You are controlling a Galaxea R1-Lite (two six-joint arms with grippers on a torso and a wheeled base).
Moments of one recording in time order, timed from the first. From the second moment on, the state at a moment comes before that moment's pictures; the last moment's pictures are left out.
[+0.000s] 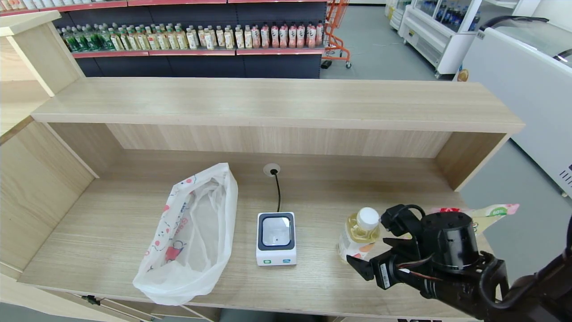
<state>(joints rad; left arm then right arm) 0.00 0.00 0.00 0.00 -0.02 0.00 0.56 1.87 -0.40 -0.98 -0.10 0.02</state>
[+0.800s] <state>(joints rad) 0.00 0.00 0.00 0.00 -0.02 0.00 0.59 2.10 -0.45 -1.35 -0.09 -0.05</state>
